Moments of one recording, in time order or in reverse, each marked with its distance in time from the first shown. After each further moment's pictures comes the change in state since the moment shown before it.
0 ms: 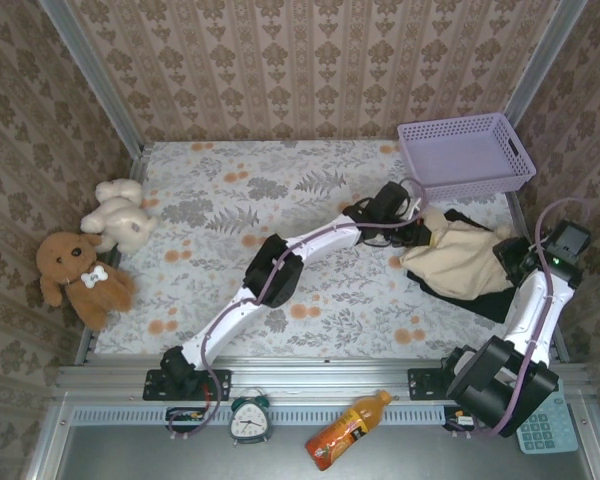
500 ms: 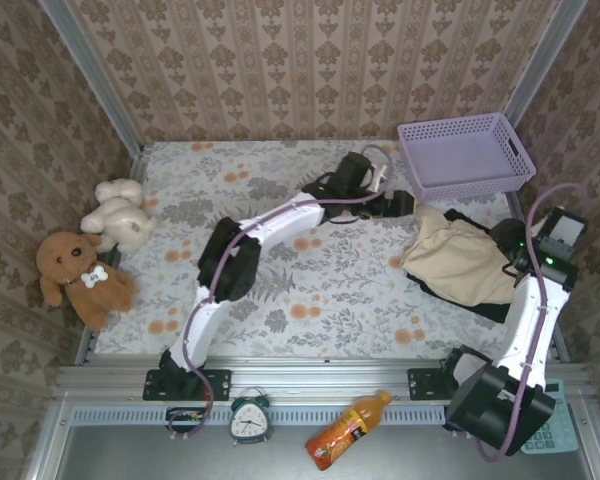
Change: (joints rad) left arm 0.136 -0.499 -0.502 0.082 -0.118 0.109; right arm 0.169 -0.072 0.057 0.084 0.016 0.009
